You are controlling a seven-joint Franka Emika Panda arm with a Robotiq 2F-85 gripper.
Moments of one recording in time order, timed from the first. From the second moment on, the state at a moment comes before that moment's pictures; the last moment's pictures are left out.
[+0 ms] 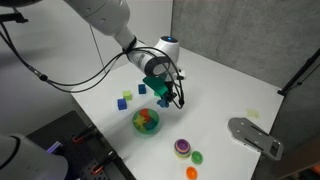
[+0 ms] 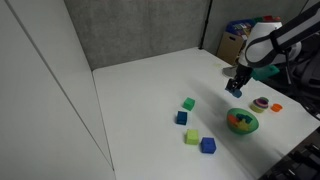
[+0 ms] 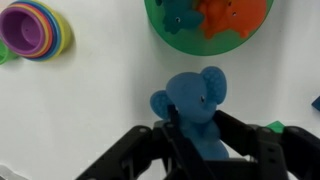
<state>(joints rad) -0.07 0.46 -0.07 -2.12 0.04 2.55 -0.08</state>
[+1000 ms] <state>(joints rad) -0.09 0.37 -0.11 -1.96 0.01 2.30 -0.07</state>
